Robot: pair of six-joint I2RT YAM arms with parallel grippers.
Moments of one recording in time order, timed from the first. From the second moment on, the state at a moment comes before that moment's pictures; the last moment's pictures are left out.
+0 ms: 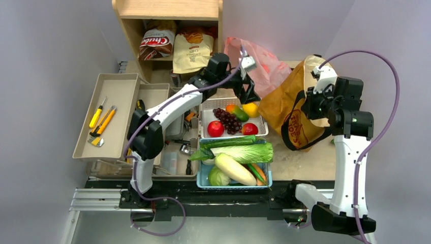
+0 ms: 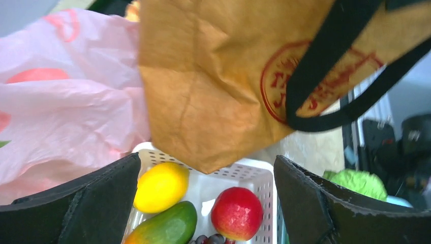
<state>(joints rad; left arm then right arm) -0.68 1.99 1.83 -0.11 0.67 -0.01 -0.14 1.04 1.47 -1.10 -0.25 -0.19</state>
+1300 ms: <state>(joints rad) -0.82 2.07 1.89 -0.32 0.45 0.18 -0.14 1.11 1.53 -1.02 -0.17 -0.22</state>
